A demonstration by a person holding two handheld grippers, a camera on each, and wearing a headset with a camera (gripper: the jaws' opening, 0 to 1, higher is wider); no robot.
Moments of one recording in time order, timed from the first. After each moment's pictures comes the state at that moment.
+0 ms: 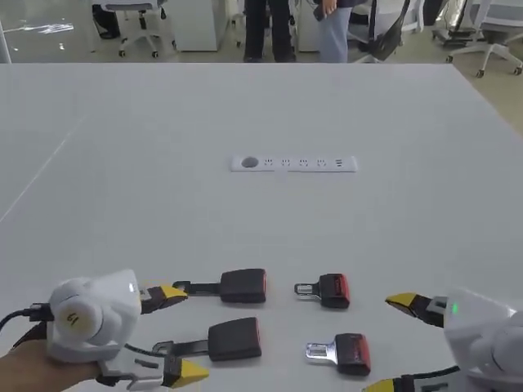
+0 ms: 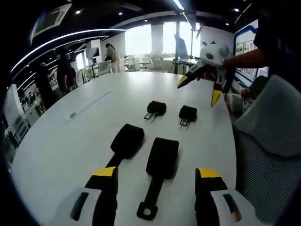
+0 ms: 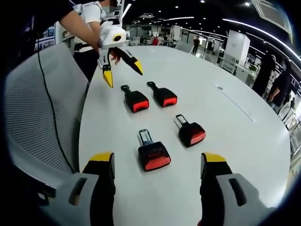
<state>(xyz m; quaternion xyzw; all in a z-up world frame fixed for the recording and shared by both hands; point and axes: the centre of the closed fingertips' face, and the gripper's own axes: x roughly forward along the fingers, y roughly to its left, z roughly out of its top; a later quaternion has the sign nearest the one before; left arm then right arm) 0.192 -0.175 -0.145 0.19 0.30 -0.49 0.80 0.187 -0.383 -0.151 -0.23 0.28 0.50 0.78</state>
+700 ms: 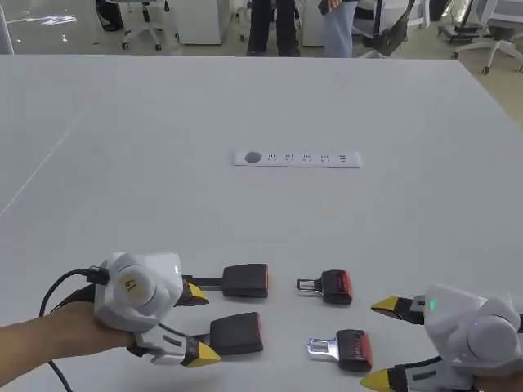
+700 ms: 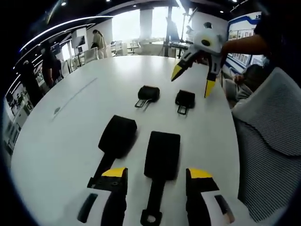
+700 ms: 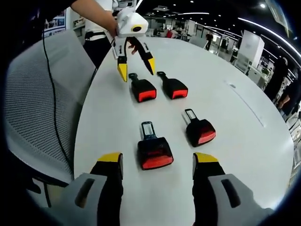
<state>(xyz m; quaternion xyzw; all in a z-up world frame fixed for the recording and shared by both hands) 0.206 -0.179 -0.180 0.23 0.36 -0.52 0.74 0.190 -0.375 -0.173 -0.27 0.29 0.54 0.74</state>
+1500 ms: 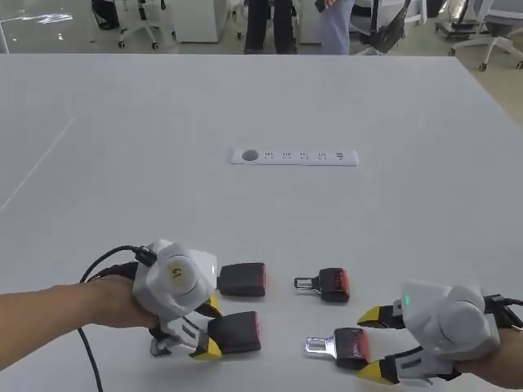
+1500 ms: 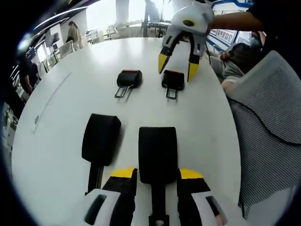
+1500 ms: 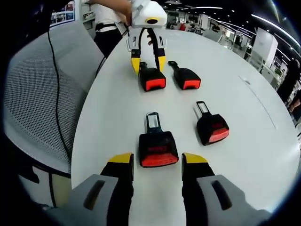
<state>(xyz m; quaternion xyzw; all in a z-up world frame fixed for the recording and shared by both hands) 0.201 -0.191 -0.202 0.31 0.41 -0.57 0.65 0.190 -0.375 -0.199 -0.29 0.32 0.58 0.69</state>
